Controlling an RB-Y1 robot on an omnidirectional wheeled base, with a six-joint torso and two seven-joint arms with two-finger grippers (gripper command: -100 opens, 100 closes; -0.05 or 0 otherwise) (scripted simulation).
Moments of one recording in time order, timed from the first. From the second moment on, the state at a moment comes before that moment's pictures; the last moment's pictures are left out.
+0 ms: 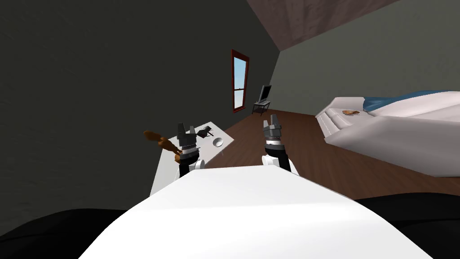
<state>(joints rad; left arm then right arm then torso) 0.47 -0.02 0.01 -2.27 -0.05 -0.57 -0.05 0.47 -0.01 0.03 -2.31 0.07 -0.42 0.04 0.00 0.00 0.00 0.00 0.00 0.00</state>
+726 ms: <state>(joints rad) 0.48 0.16 0.04 -2.23 -0.02 -0.44 -0.04 0.47 -0.01 0.03 -2.31 0.07 -0.42 0.04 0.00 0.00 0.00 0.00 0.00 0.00</state>
